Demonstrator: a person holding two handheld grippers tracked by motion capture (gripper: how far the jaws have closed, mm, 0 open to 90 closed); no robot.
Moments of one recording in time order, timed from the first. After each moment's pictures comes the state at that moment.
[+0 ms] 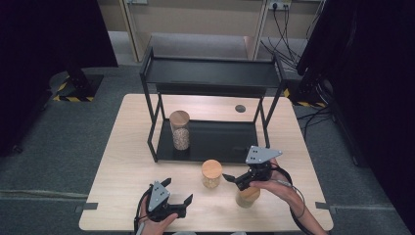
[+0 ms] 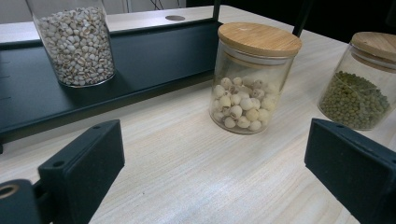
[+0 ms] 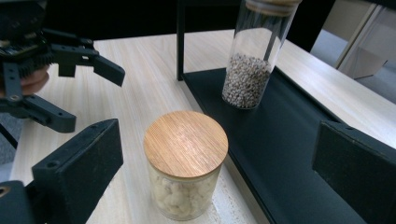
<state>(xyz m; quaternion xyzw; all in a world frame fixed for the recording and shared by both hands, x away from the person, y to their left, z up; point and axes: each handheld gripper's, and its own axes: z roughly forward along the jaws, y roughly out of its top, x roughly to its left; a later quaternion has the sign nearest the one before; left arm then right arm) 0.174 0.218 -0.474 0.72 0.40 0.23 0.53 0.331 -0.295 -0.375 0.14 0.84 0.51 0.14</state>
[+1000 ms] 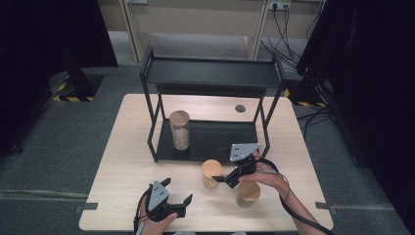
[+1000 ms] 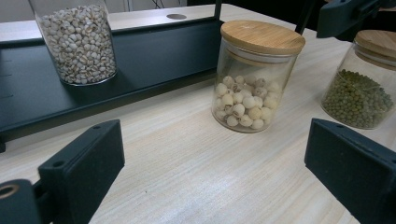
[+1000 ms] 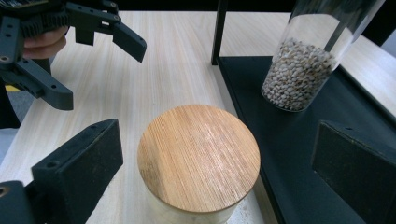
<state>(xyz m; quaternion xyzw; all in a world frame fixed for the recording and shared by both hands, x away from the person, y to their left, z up) 0.175 0.219 -0.474 0.72 0.40 0.23 0.53 0.391 -0.263 -0.389 0.05 0.87 0.49 0.07</state>
